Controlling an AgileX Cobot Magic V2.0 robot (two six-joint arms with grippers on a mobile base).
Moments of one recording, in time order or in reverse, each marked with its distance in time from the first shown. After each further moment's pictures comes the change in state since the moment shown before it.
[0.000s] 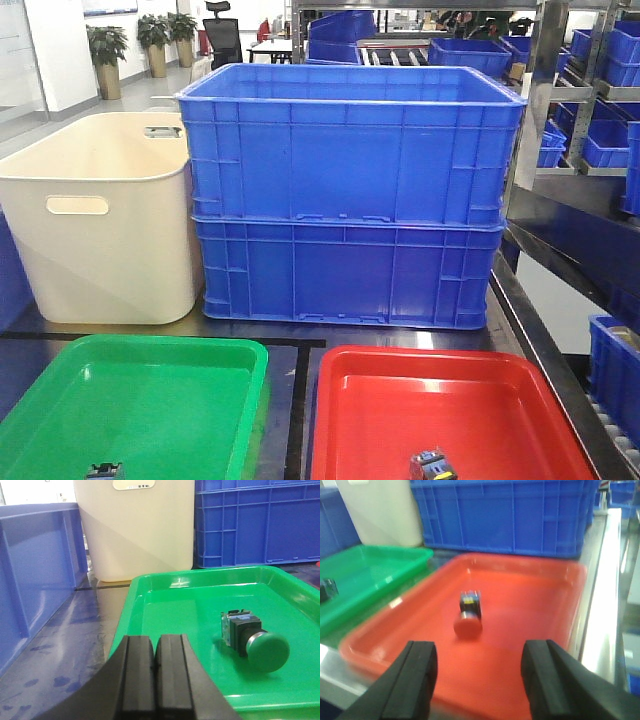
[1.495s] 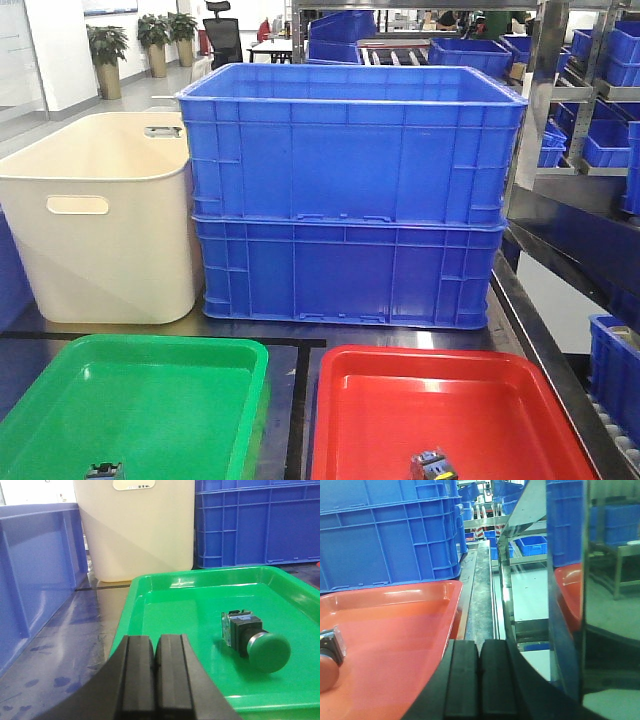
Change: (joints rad) left arm 0.000 0.000 0.000 0.001 -0.002 0.000; right arm -0.465 -0.003 0.332 0.038 -0.506 -0.030
